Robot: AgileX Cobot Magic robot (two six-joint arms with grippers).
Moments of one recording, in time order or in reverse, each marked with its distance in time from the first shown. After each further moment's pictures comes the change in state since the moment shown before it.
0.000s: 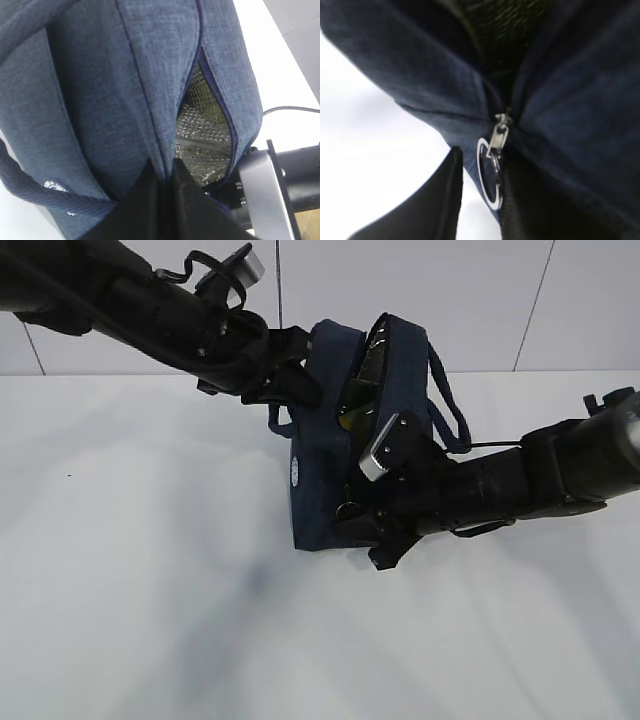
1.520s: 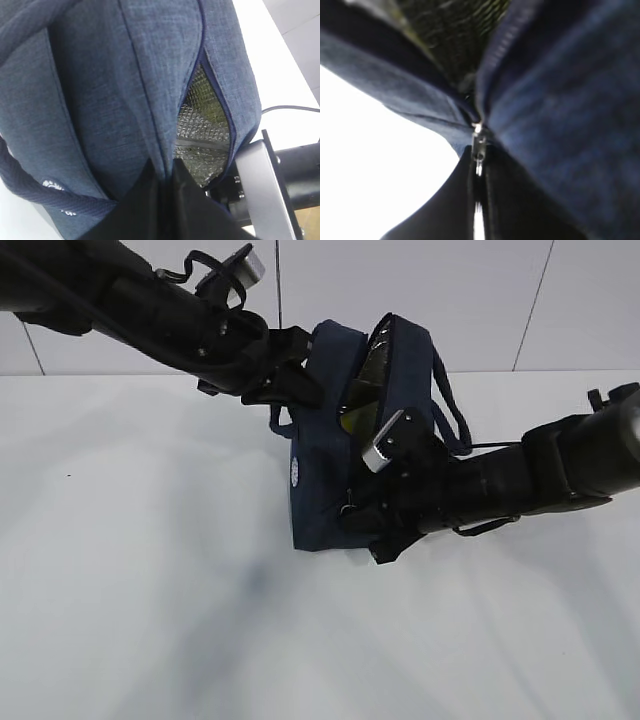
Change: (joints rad) left arm 0.000 0.000 0.000 -0.002 0.004 0.000; right arm 0.000 -0.006 -0.001 -0.038 -0.004 0.119
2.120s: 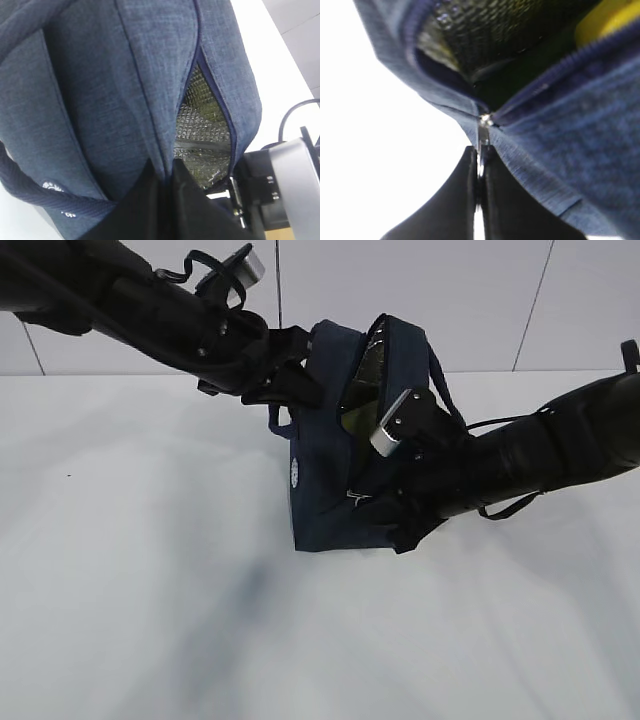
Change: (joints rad) left arm 0.000 0.000 0.000 -0.002 0.002 0.000; right arm -0.002 -0.118 0.000 -0.306 -0.051 0.285
